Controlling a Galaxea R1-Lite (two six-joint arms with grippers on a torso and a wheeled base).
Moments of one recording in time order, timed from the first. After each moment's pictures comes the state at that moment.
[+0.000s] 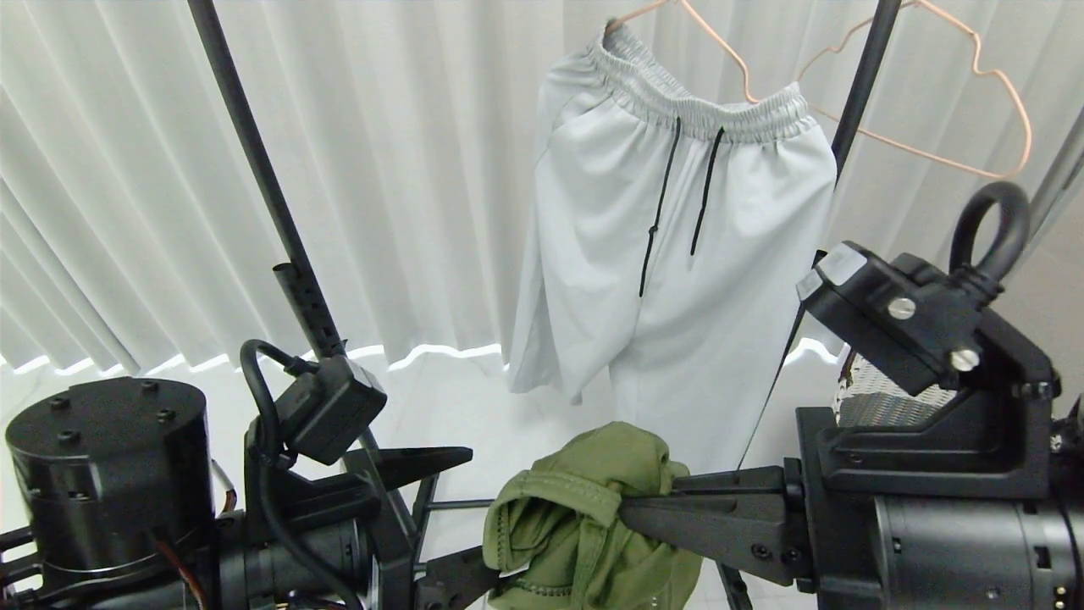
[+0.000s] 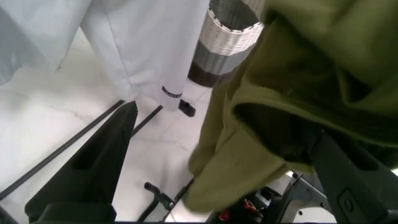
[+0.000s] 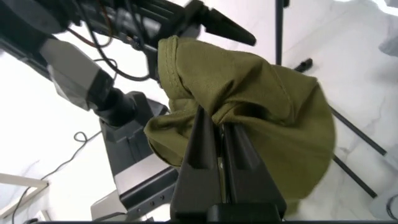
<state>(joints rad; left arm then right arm) -0.63 1.37 -0.41 -0.63 -0.36 -0.05 1.17 1.39 -0.94 -0.14 0.14 0.27</state>
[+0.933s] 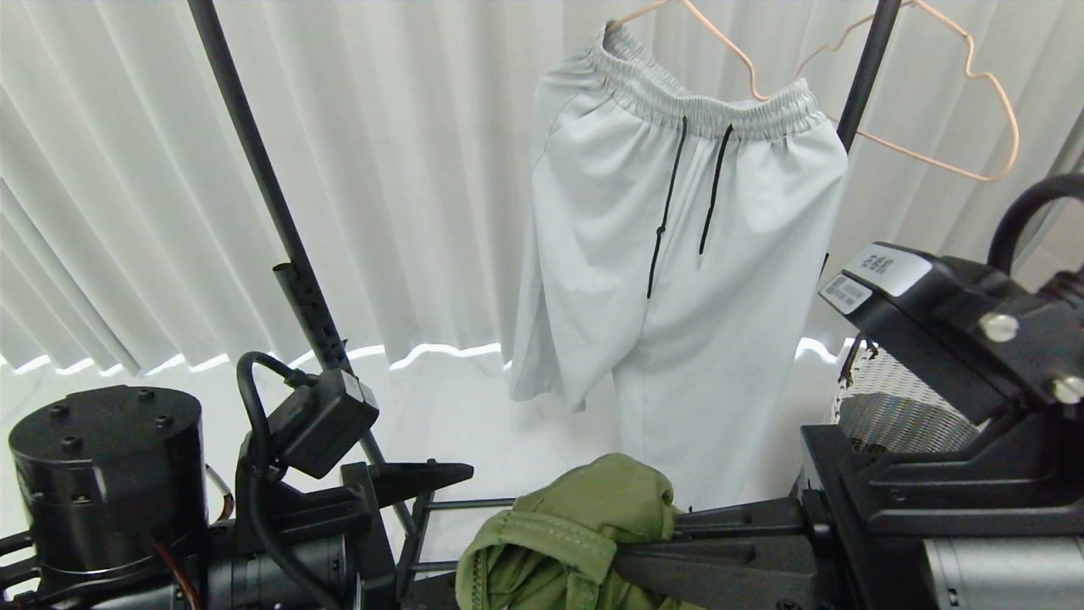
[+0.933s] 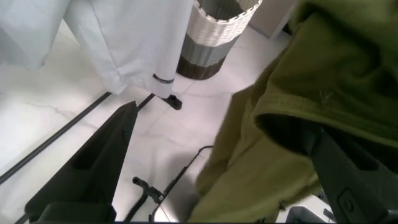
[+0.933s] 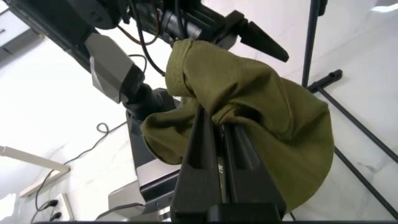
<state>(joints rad) -0.59 1.36 -0.38 -0.63 -0.47 -0.05 1.20 1.37 -0.93 -0.15 0.20 0.27</state>
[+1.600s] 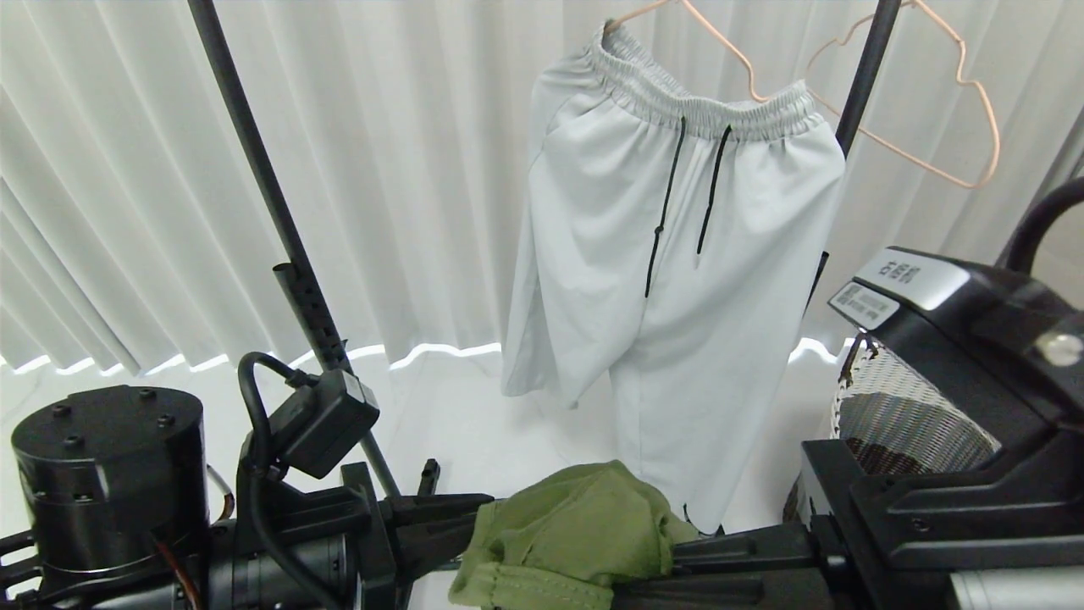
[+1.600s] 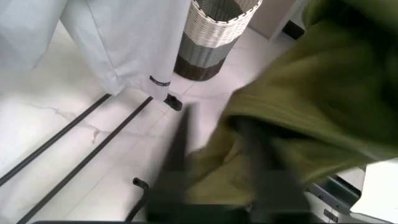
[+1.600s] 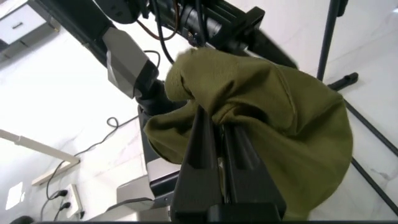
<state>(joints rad) -0.59 1.37 -0.38 -0.63 -0.47 -0.05 1.23 1.36 -0.93 -0.15 0.23 0.27</state>
